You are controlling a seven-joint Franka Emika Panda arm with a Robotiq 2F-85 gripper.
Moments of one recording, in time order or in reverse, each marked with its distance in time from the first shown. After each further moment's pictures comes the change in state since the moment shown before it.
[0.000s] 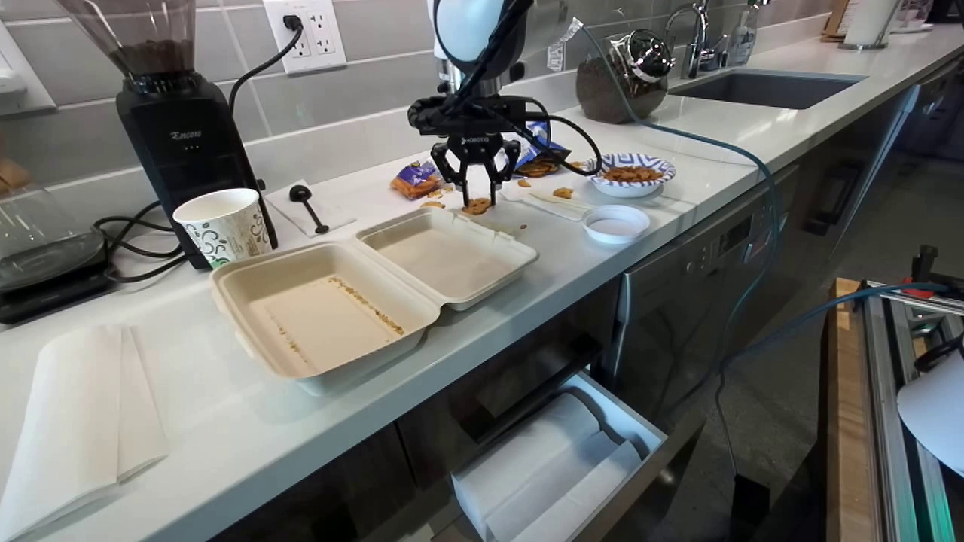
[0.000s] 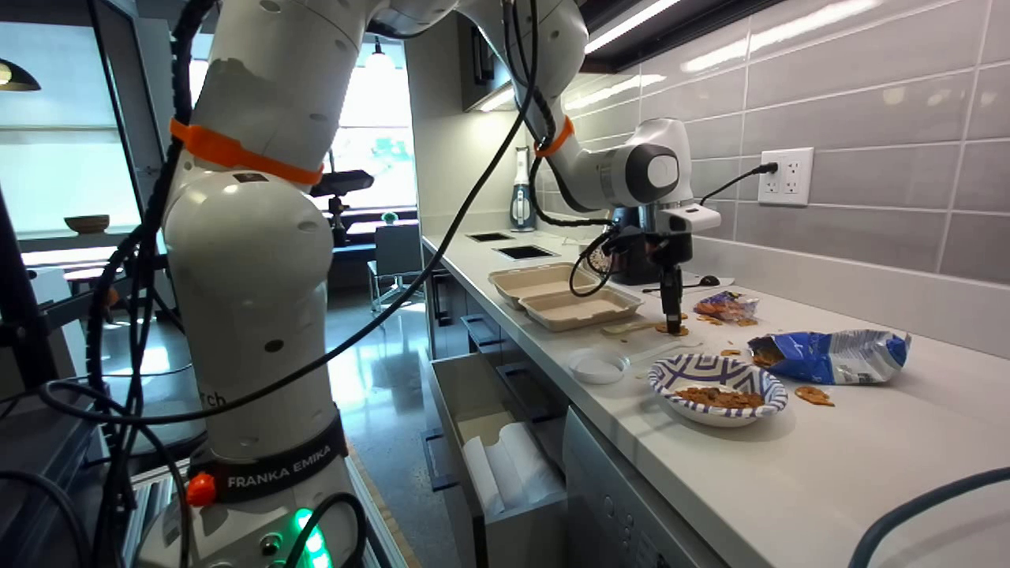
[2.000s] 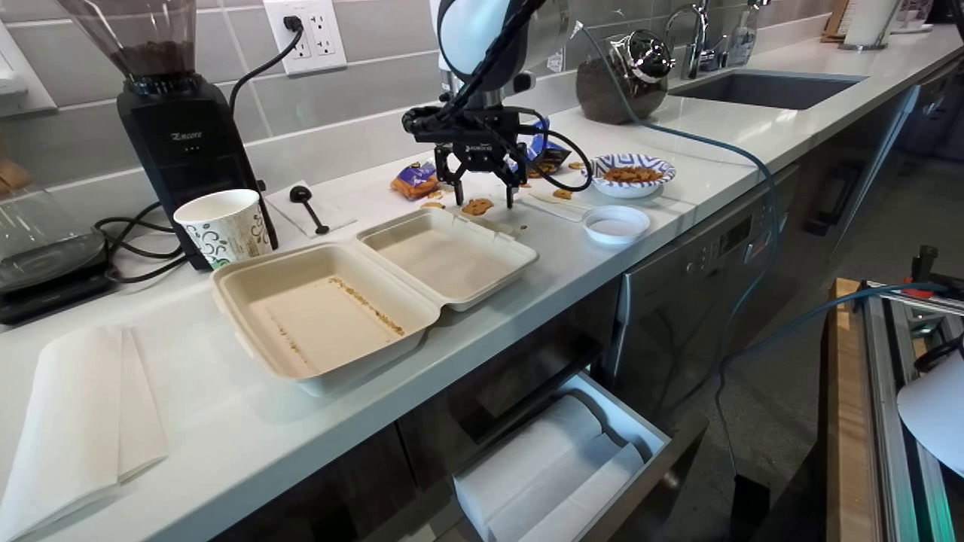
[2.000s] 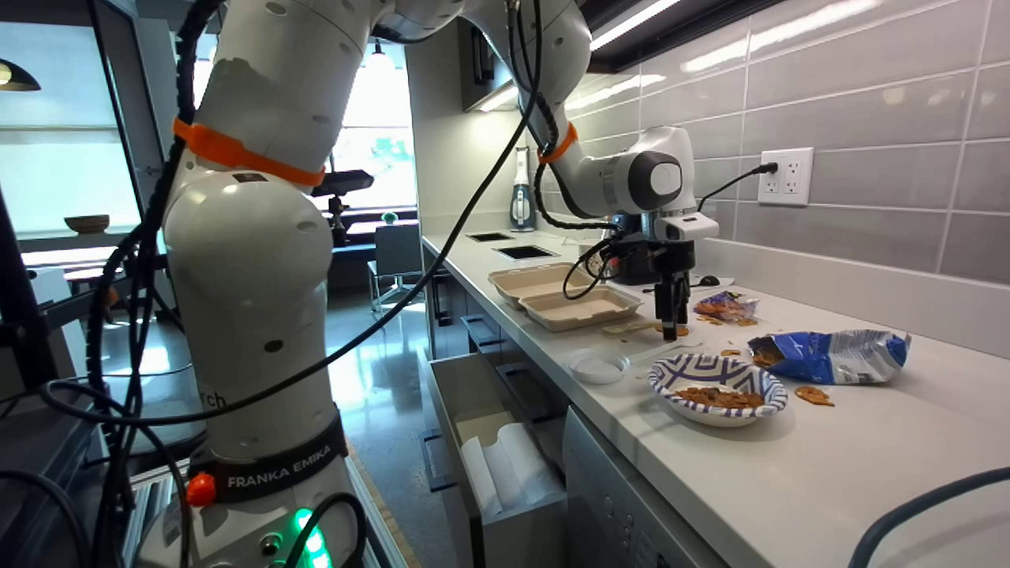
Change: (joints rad) arm -0.004 0.023 -0.007 0.002 0.001 0.000 0.165
